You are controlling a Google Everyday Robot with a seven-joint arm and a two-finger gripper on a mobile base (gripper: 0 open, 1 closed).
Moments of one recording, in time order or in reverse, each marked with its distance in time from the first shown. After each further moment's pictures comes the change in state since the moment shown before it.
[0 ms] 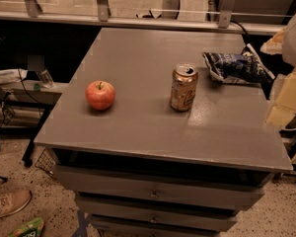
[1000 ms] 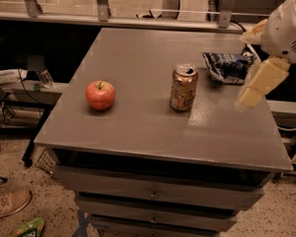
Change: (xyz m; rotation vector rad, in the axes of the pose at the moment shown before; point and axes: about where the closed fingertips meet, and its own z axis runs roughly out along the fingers) arm -0.033 -0.043 0.027 0.023 -0.211 -0.004
